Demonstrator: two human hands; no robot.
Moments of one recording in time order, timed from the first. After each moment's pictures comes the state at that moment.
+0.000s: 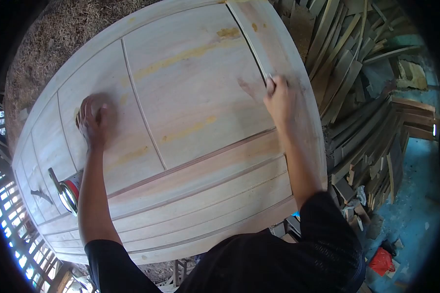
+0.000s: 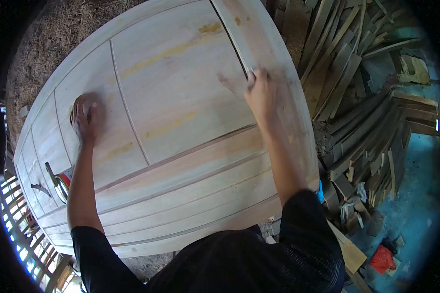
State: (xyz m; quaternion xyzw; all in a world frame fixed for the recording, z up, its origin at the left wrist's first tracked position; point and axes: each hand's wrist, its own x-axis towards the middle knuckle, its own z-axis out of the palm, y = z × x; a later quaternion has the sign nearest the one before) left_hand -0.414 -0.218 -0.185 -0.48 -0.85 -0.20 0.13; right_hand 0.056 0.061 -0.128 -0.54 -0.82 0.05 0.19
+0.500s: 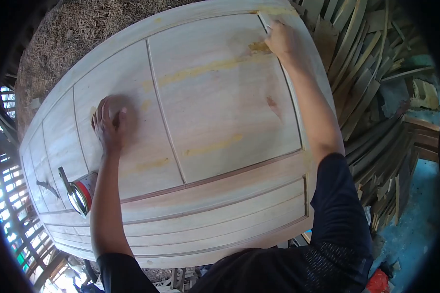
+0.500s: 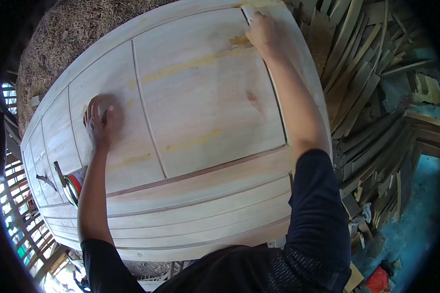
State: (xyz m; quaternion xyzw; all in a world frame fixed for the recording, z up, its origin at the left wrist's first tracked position) left_hand -0.411 -0.213 -0.175 -0.47 -0.85 -0.20 0.11; right_hand -0.104 0.251 -0.137 -0.38 -0.90 0.00 0.21
